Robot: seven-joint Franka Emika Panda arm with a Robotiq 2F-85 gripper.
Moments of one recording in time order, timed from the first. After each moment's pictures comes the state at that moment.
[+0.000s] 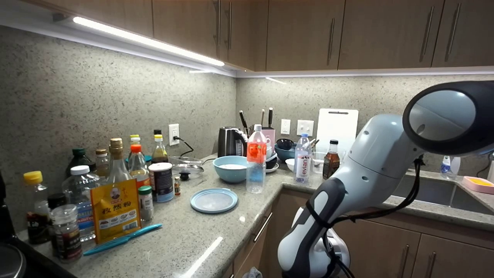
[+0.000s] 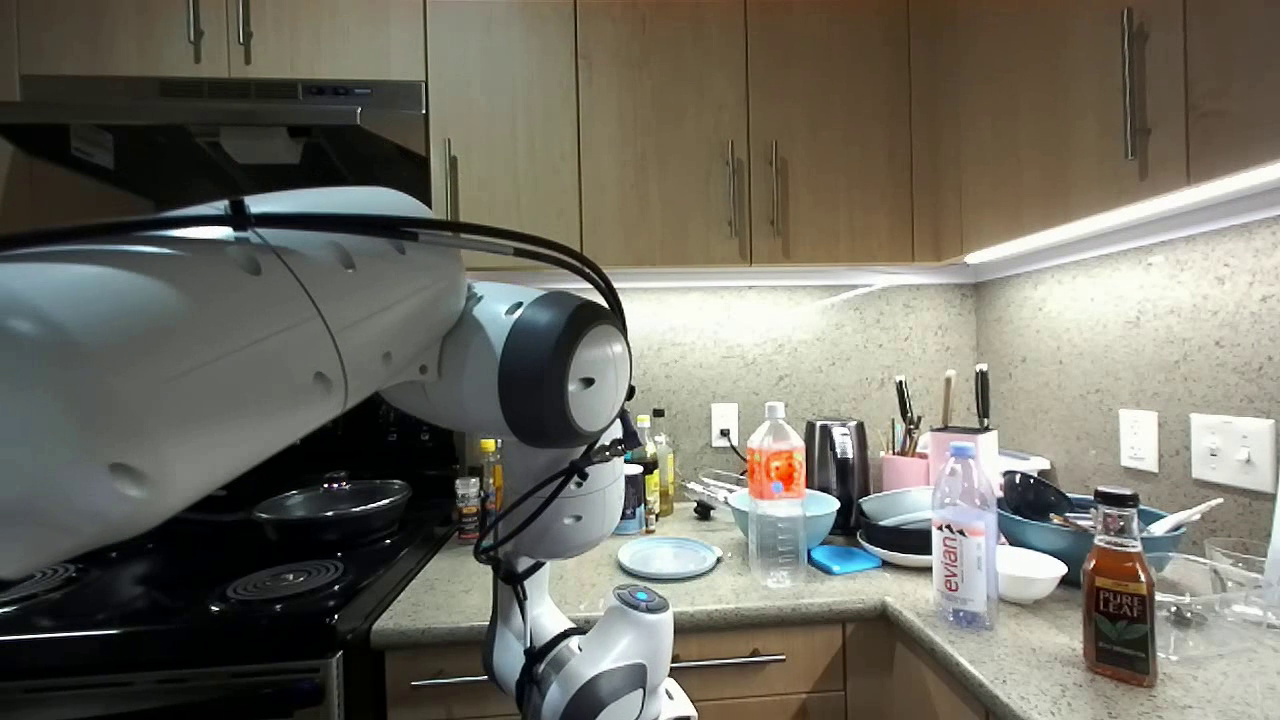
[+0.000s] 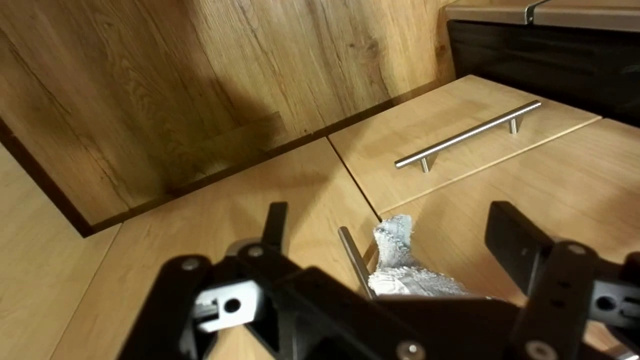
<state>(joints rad) -0.18 1.08 0.18 -1.82 0.25 2.95 -0.44</state>
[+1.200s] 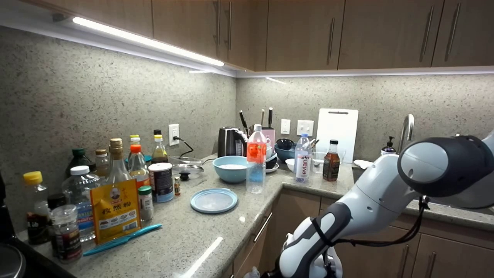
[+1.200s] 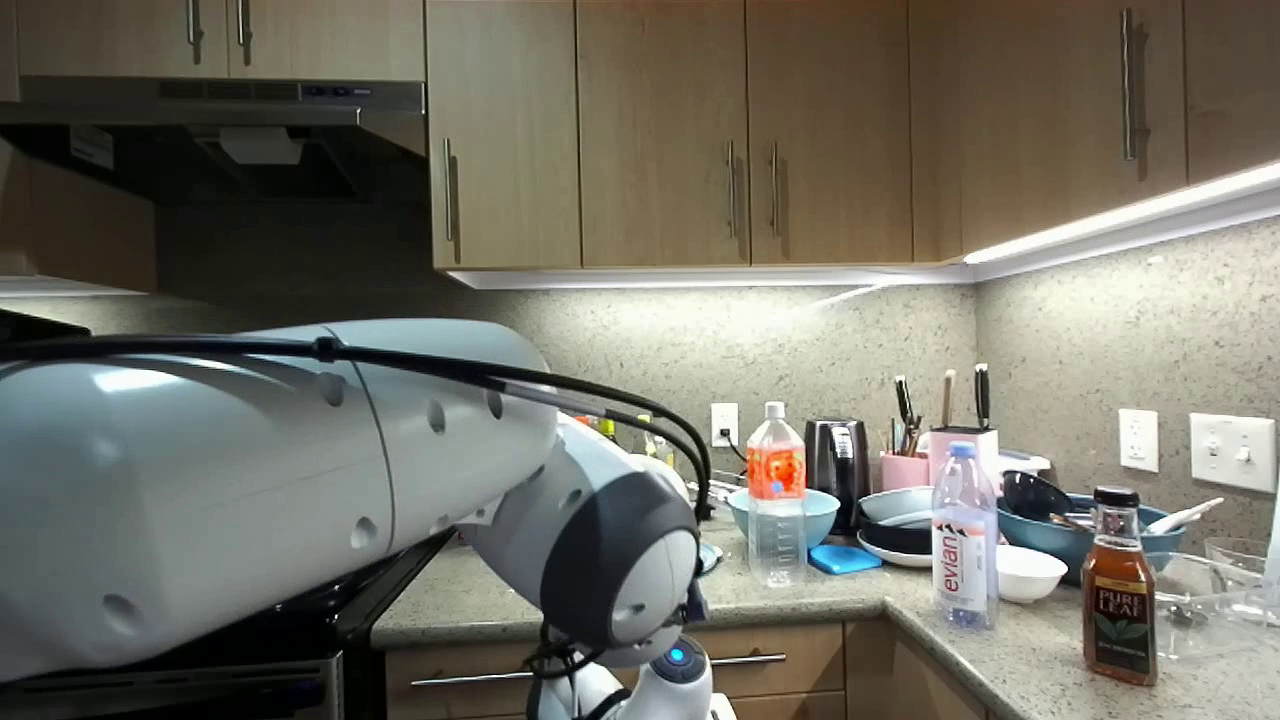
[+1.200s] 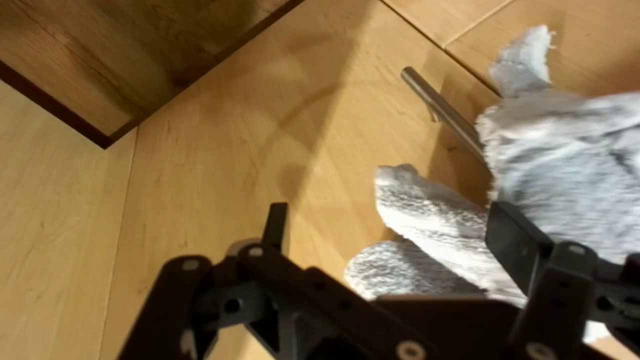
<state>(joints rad) -0.40 1.41 0.36 -1.48 0.00 3.19 -0.25</state>
